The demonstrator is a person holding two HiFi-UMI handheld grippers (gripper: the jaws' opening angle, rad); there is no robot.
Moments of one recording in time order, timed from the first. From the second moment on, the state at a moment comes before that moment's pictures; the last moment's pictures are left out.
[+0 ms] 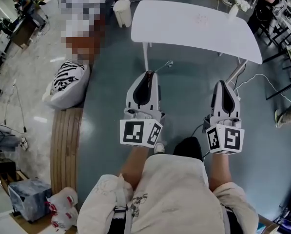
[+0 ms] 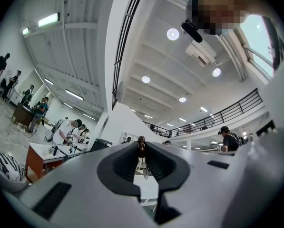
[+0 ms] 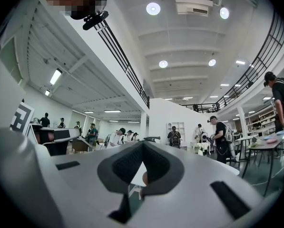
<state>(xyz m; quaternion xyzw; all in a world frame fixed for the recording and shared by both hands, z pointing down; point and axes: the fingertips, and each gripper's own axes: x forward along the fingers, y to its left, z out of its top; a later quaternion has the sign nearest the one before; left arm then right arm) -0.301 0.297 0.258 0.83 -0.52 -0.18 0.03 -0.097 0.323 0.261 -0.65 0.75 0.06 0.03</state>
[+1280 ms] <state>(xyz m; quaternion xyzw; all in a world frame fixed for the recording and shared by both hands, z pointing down) -0.141 0.070 0.275 0.85 -0.51 -0.13 0.04 0.061 0.103 0.301 -0.67 0.74 -0.01 0.04</state>
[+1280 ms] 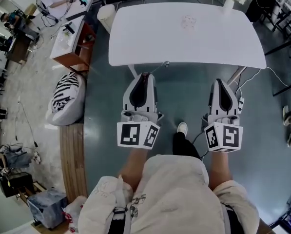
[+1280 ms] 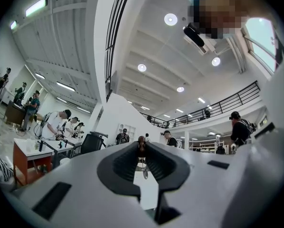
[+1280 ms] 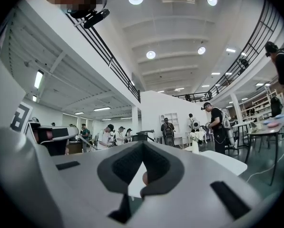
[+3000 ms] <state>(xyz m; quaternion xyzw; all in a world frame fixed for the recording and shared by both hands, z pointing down) 0.037 -0.235 0.328 0.87 -0.47 -0.09 0.08 0.221 -0.185 0.354 -0.70 0.72 -0.05 0.02</state>
